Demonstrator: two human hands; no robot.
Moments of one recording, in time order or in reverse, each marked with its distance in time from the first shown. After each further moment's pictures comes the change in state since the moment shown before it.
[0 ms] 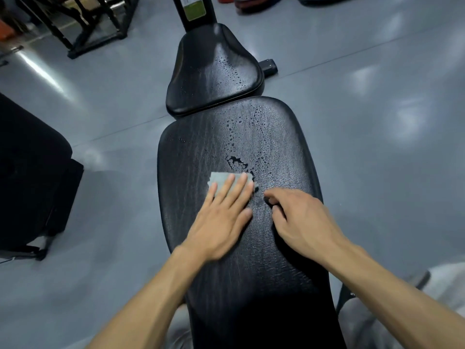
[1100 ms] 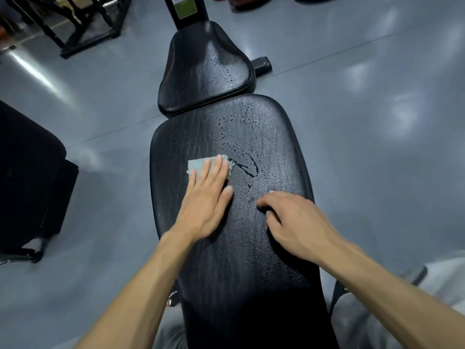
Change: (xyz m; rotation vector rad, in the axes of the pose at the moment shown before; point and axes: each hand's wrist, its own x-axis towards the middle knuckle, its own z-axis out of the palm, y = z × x) left_hand 0.023 -0.020 -0.011 -0.183 0.060 -0.154; right_hand -0.008 0.003 -0.008 -0.011 -0.094 -0.042
